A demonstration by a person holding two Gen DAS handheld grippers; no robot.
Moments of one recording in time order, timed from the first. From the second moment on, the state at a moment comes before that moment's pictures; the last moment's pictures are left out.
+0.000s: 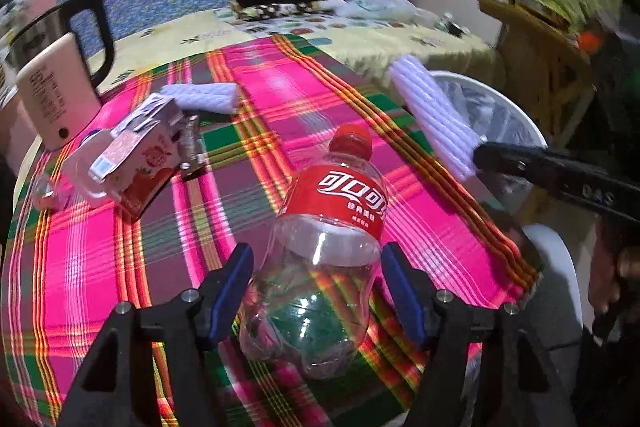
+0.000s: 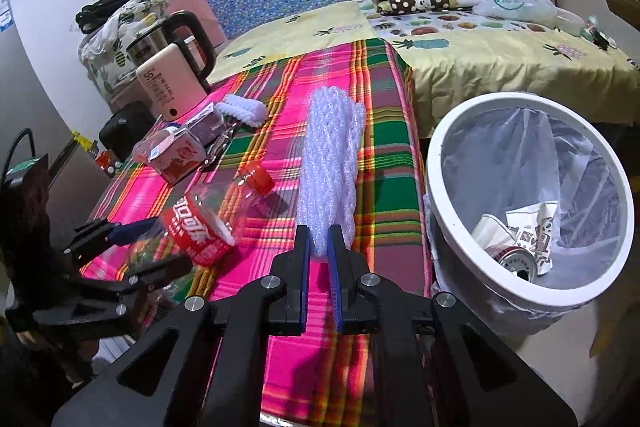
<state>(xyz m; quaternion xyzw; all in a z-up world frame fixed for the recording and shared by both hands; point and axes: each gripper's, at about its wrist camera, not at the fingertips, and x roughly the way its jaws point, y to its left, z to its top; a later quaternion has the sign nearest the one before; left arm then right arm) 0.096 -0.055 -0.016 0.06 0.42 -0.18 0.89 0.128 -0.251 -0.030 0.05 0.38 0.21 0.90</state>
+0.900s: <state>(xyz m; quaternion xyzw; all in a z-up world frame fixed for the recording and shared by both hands) 0.117 -0.069 -0.007 0.01 0.42 -0.18 0.89 0.126 -0.272 -0.028 0.07 0.37 0.20 0.90</state>
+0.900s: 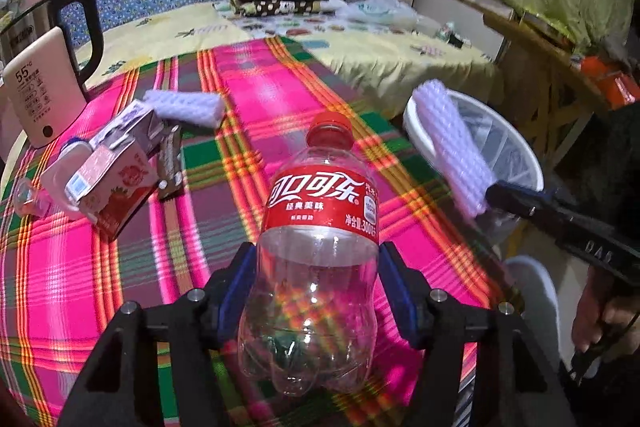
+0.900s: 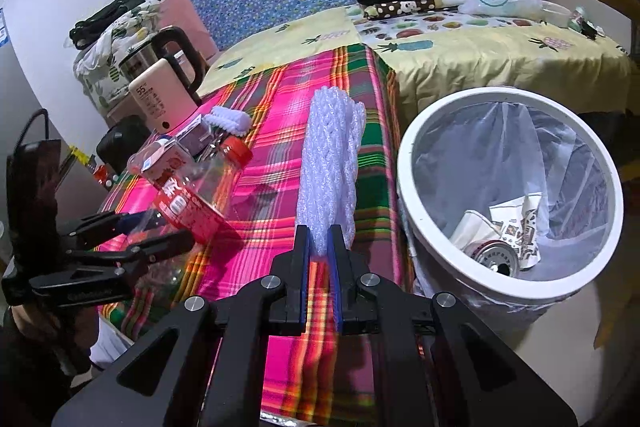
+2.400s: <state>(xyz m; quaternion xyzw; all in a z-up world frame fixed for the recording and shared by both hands) 0.178 -0.220 -0.002 -0.01 0.39 -0.30 0.87 0.127 -0.385 -0.037 0.13 0.37 0.04 0.92</state>
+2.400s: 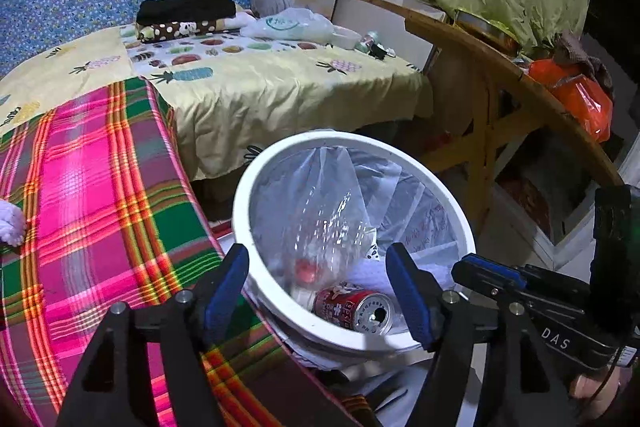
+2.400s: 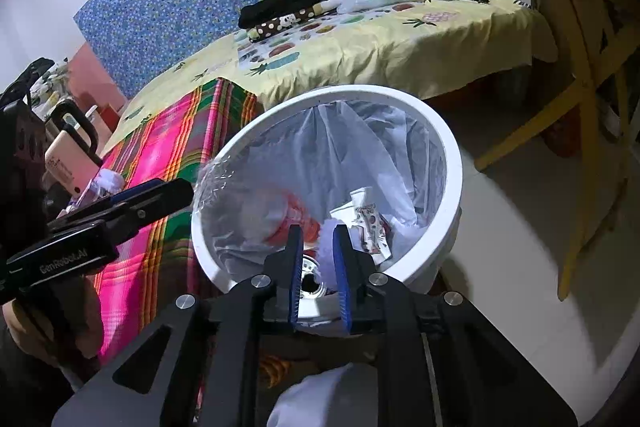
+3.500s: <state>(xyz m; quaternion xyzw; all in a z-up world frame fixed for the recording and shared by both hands) 0.107 -0.094 0.000 -0.03 0.36 -0.16 0.92 0.109 -0.298 -0.012 0.06 0.34 0.16 0.93</state>
